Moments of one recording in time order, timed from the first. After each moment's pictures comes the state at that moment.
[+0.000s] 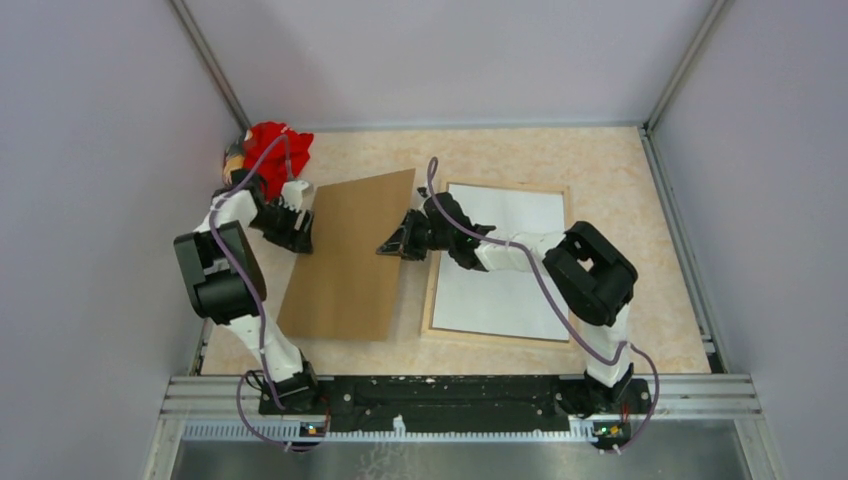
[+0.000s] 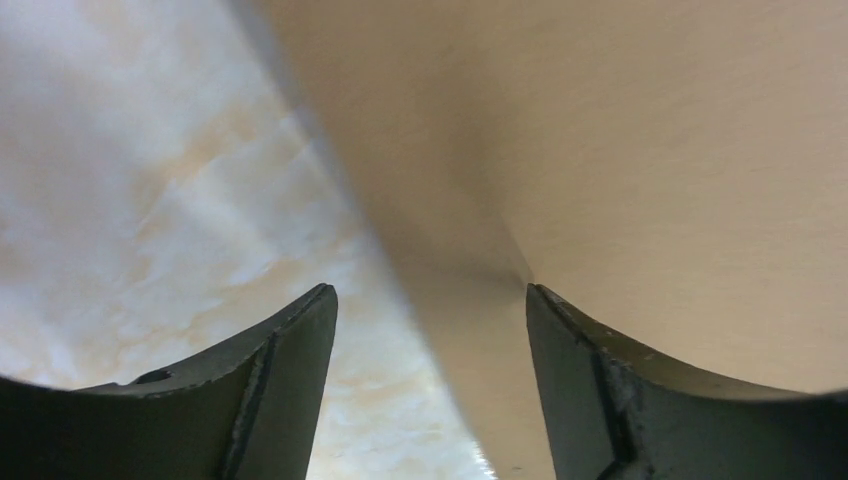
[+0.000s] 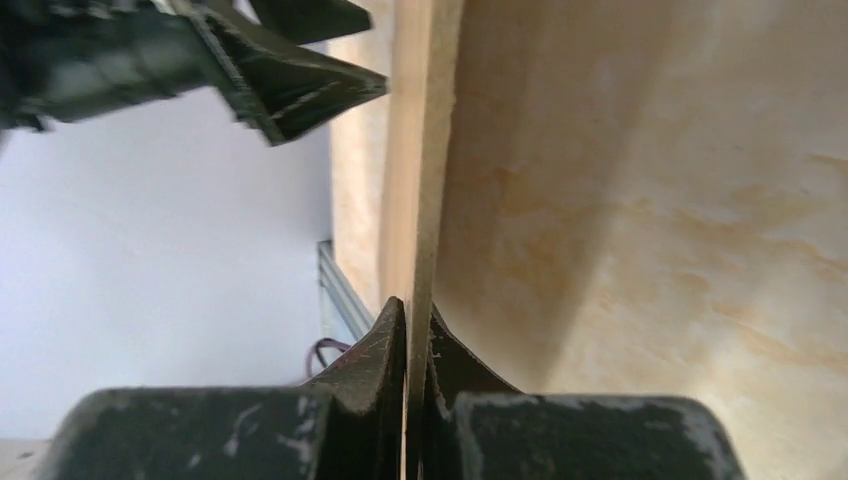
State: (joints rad) left arm 0.33 1.83 1.24 -0.71 0.46 0.74; right arm 0.85 1.95 1.20 0.36 -0.33 1.16
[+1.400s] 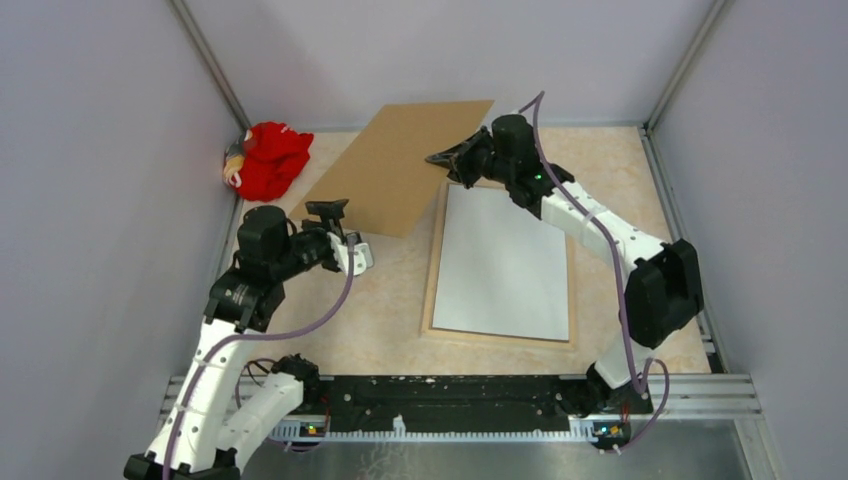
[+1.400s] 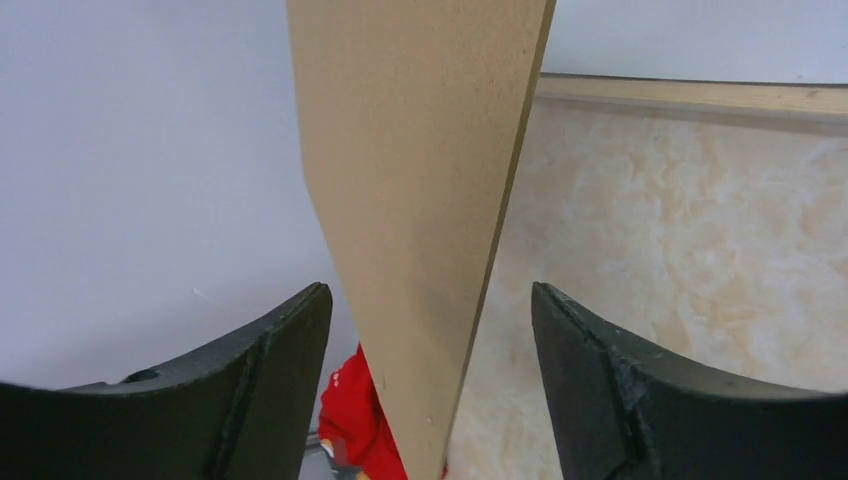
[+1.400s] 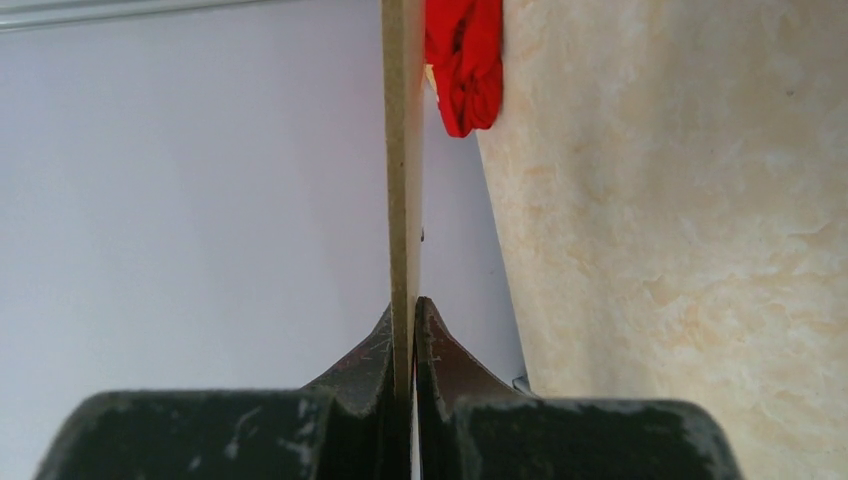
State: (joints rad) left arm -0.28 0.77 0.98 -0.59 0.50 1.14; right arm 0.57 1.67 1.46 -0.14 -0.22 1.42
